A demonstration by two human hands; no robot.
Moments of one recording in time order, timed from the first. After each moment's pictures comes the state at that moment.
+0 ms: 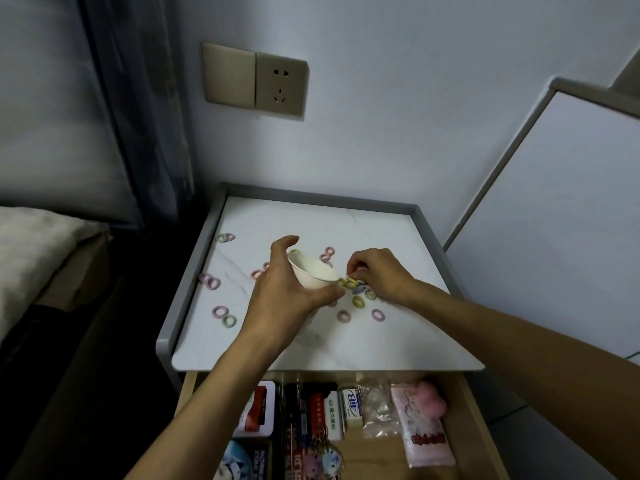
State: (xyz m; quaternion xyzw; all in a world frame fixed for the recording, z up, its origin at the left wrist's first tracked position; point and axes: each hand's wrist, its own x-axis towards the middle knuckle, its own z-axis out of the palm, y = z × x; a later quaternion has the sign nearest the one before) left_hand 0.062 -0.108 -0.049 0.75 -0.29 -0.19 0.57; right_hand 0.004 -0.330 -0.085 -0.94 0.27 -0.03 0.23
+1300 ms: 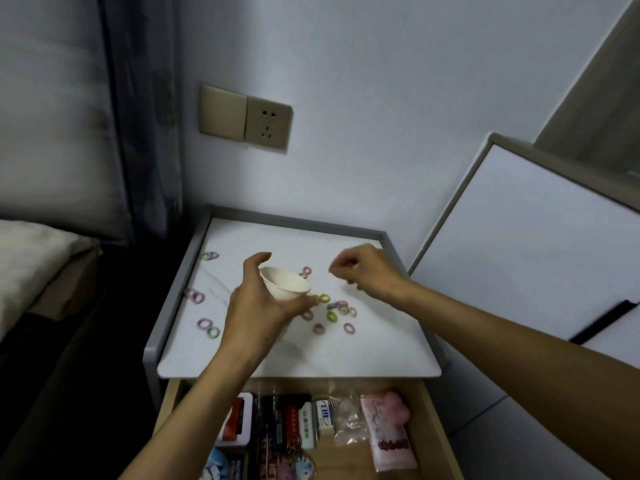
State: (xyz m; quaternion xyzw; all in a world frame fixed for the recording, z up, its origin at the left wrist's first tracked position) left_hand 0.054 -0.090 -0.043 0.72 -0.27 -0.17 0.62; right_hand -0.023 -0.288 -0.002 -0.92 0.28 -0.09 0.26
